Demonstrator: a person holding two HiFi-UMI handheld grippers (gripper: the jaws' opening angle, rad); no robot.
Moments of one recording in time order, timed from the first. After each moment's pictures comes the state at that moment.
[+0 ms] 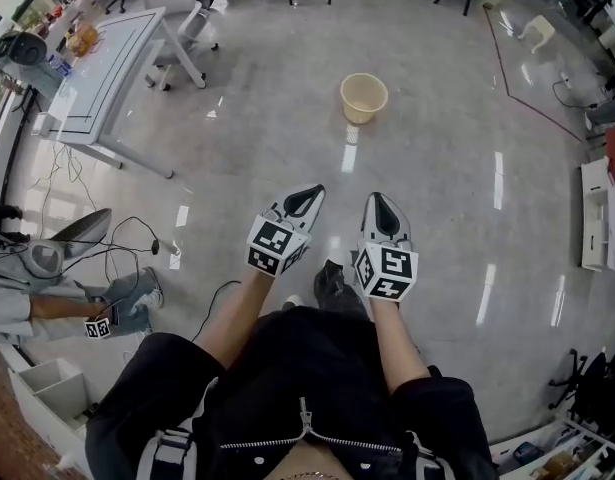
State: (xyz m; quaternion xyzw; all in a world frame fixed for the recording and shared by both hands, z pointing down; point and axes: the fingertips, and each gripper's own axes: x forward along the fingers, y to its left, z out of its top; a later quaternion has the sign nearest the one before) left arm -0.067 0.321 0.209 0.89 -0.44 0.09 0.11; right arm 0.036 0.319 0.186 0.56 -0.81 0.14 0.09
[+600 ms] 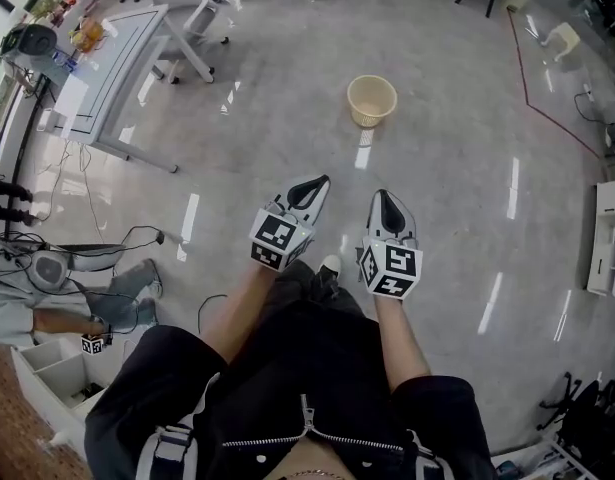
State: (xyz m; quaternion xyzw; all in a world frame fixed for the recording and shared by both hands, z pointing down) left arm -0.012 0.223 0.195 0.87 -0.48 0.09 0.09; right arm 0.095 0.220 0.196 0.53 -0.83 0.16 0.10
